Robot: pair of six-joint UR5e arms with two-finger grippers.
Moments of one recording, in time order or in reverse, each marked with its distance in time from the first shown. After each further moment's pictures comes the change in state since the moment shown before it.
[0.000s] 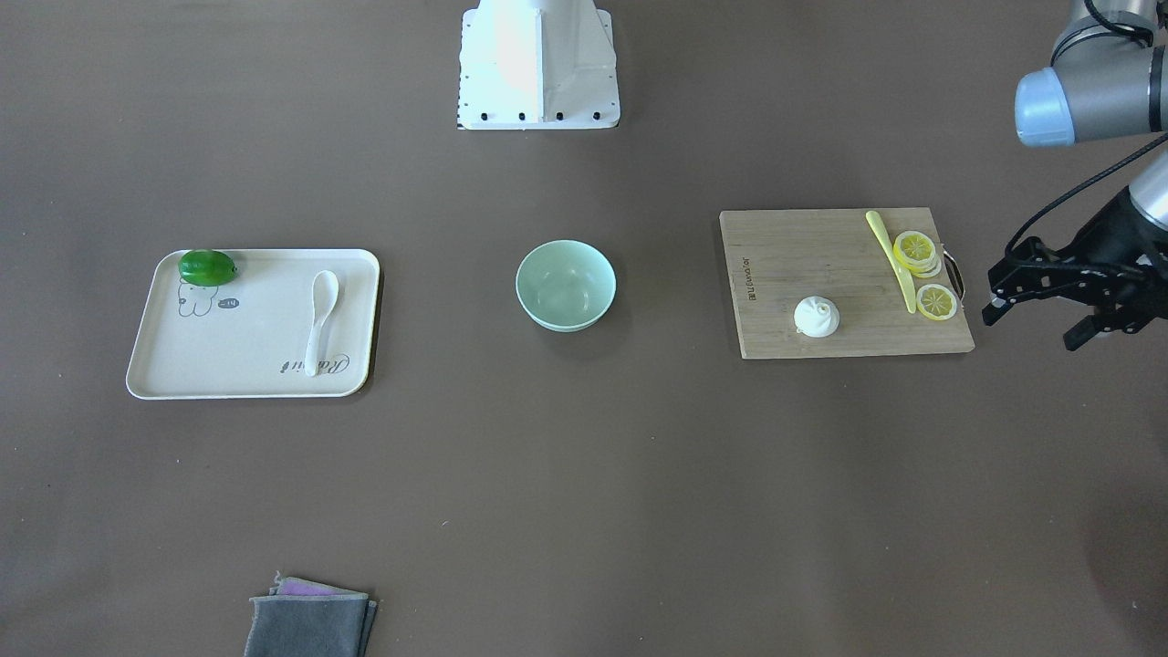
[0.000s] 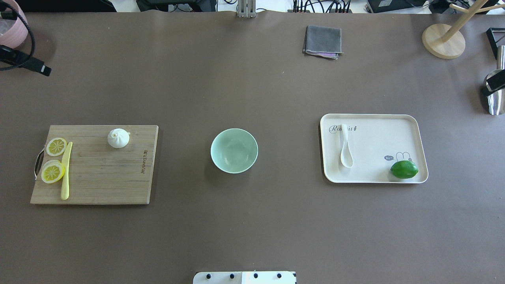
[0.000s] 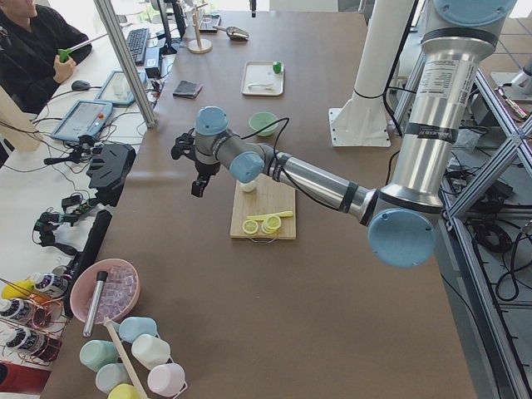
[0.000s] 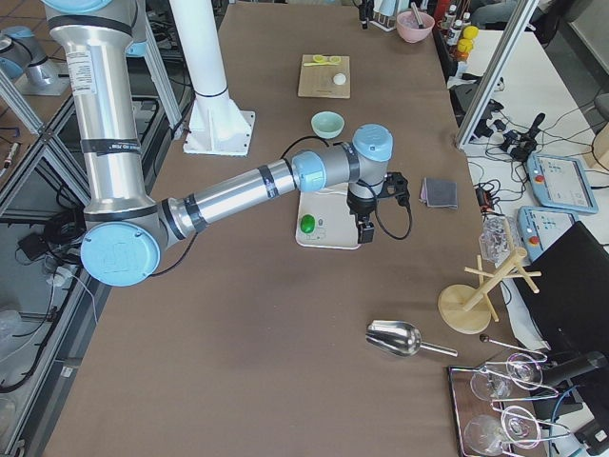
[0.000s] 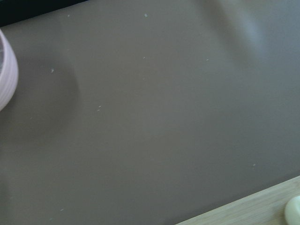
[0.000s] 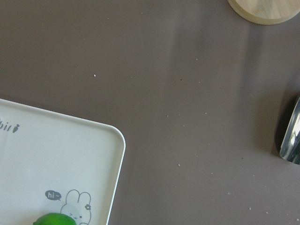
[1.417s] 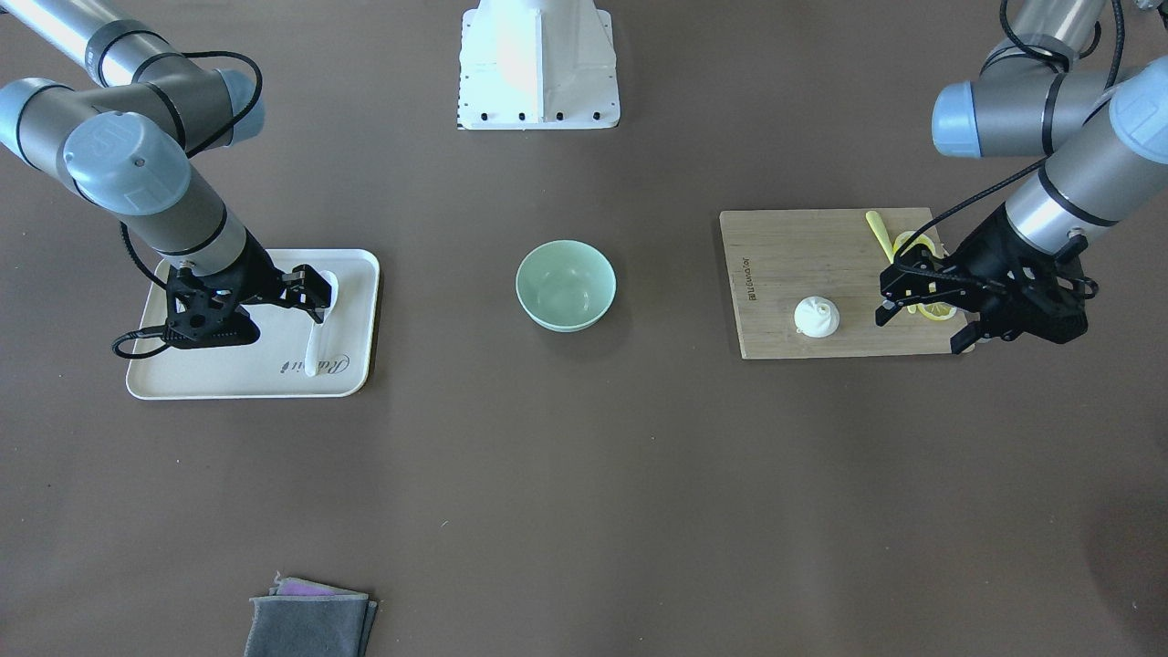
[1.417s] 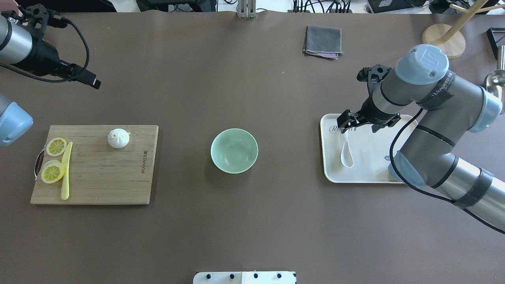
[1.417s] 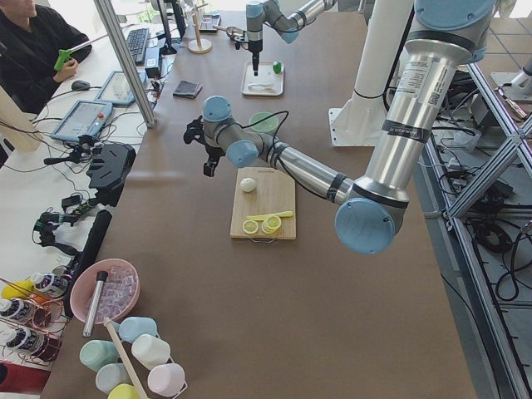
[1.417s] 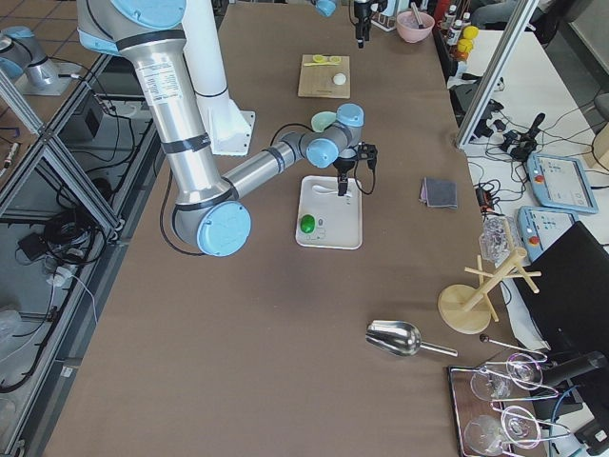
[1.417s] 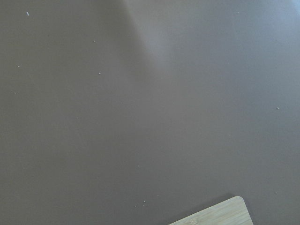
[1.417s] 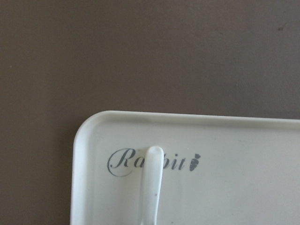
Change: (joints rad) left arm 0.121 -0.059 0.009 -0.041 0.008 -0.107; right arm -0.522 0.242 -0.165 0.245 -0.233 0.763
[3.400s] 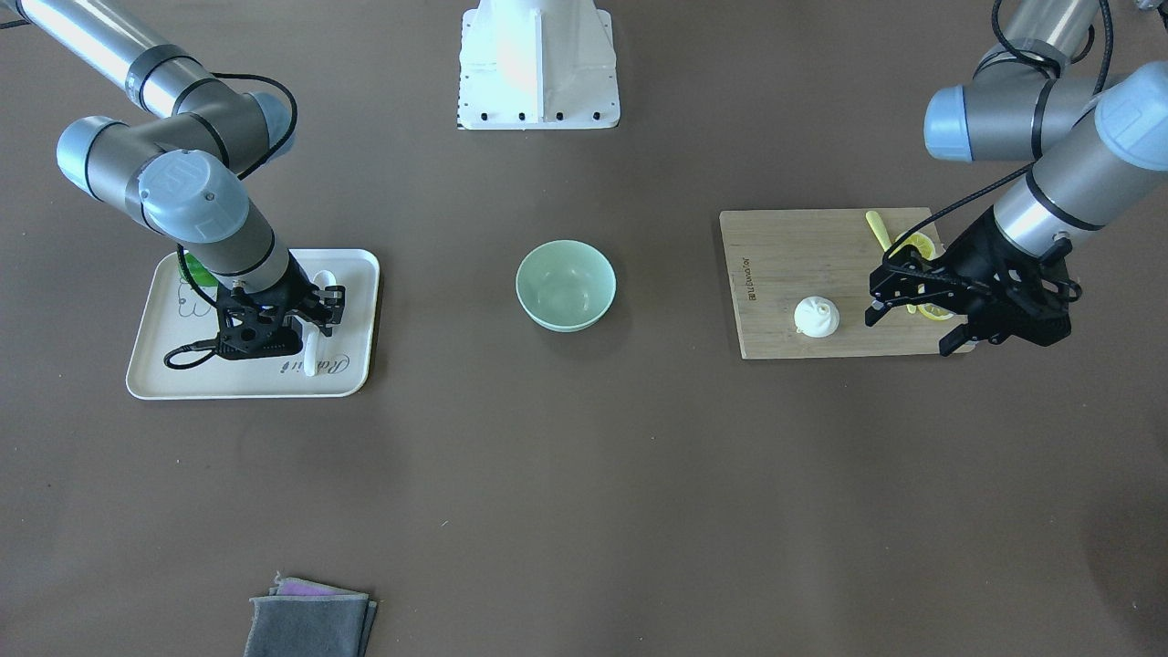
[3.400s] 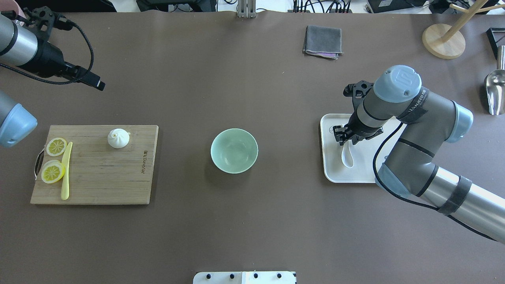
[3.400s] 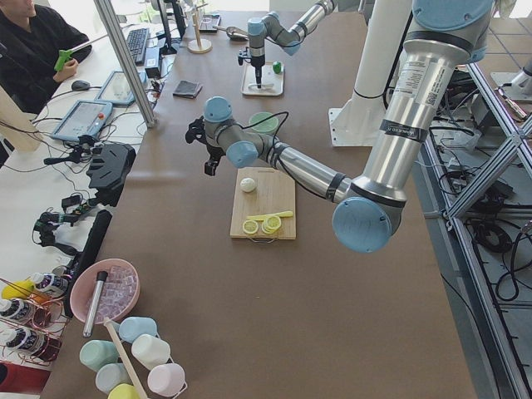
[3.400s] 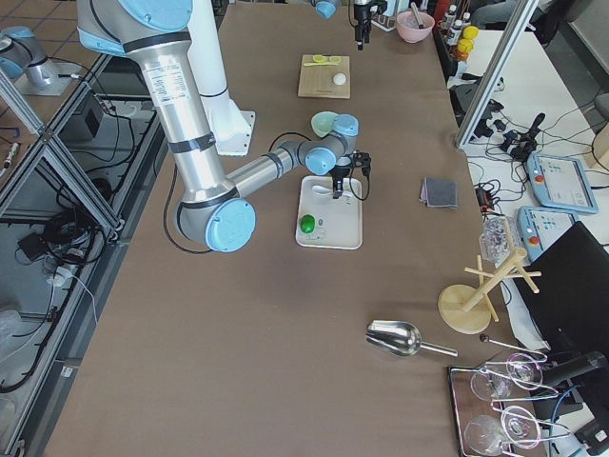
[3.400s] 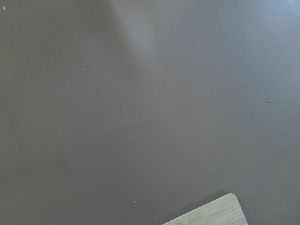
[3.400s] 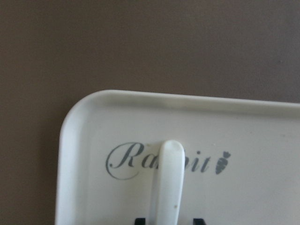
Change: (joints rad) left arm 0.010 -0.007 0.012 -0.023 0.000 0.005; right arm -0.059 0.017 -0.085 0.064 -0.031 0.019
